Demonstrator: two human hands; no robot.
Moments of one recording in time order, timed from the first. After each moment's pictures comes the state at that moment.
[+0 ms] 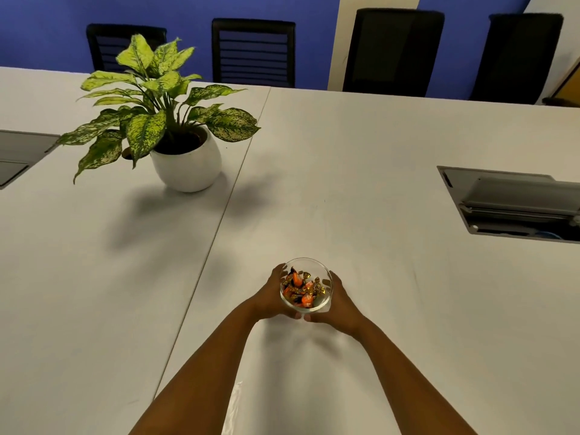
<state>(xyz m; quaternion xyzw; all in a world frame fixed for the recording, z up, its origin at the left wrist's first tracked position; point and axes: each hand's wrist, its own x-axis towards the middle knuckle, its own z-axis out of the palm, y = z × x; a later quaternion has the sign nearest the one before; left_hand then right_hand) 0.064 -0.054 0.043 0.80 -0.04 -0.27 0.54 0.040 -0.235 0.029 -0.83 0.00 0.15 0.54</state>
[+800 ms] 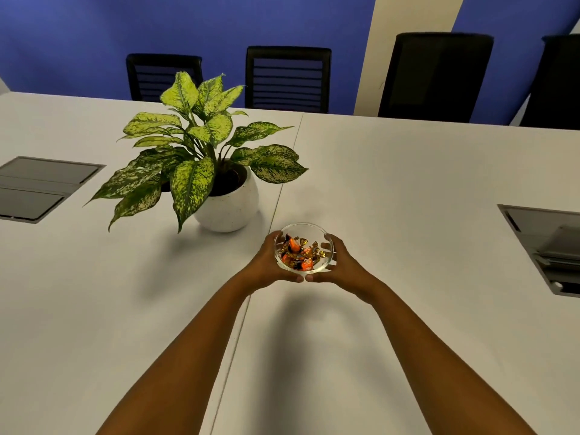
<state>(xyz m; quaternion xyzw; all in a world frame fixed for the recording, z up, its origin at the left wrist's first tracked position) 0.218 0.049 0.108 0.81 -0.04 -0.15 0.56 0.216 -0.142 0.107 -0.78 -0.06 0.20 0.59</state>
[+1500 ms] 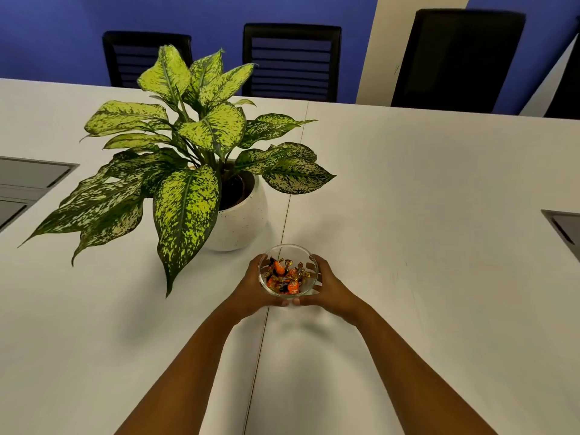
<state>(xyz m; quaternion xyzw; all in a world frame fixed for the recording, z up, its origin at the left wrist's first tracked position) 0.291 0.123 0.019 0.80 0.02 -0.18 0.57 0.295 -0.068 0.025 -0.77 -0.03 0.25 0.59</state>
